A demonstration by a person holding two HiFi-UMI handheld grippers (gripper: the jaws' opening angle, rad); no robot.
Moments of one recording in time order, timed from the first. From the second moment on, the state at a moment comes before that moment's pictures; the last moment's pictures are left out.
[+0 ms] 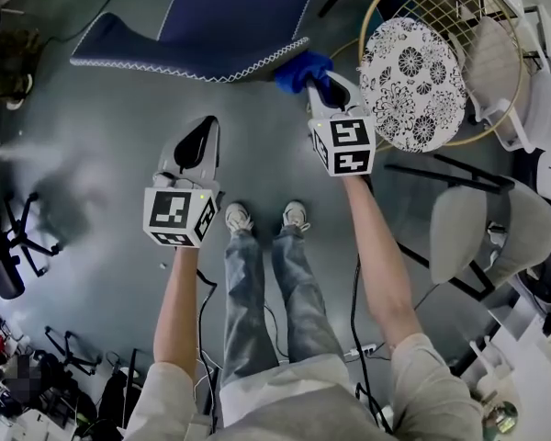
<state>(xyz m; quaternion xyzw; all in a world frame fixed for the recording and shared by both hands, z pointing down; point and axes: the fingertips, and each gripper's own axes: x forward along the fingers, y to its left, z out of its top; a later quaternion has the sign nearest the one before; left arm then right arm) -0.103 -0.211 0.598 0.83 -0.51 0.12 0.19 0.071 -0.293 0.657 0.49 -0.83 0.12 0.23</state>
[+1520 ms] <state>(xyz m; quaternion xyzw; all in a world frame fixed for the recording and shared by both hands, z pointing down) -0.113 -0.175 0.340 0.84 -0.53 0.05 0.12 0.143 -0.181 0.334 0.57 -0.81 0.05 0.15</state>
